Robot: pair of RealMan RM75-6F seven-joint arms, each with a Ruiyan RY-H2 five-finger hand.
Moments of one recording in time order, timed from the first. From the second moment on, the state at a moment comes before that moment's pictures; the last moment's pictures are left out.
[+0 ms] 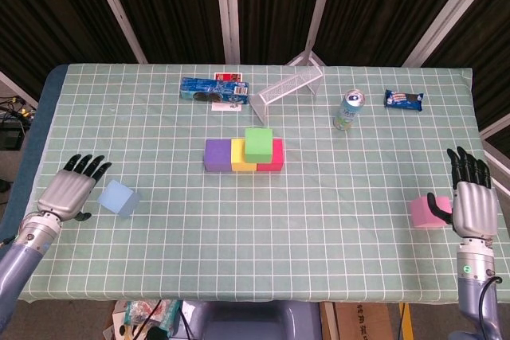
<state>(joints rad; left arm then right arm) -0.54 -1.04 -0.01 -1.73 1.12 0.96 0.53 0.27 -1.23 0.16 -1.61 -1.14 1.45 -0.11</state>
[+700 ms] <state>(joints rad) -0.62 -1.15 -0.01 -1.61 1.10 0.86 0.55 0.25 -1.23 0.20 -1.63 -1.14 1.42 -0.12</state>
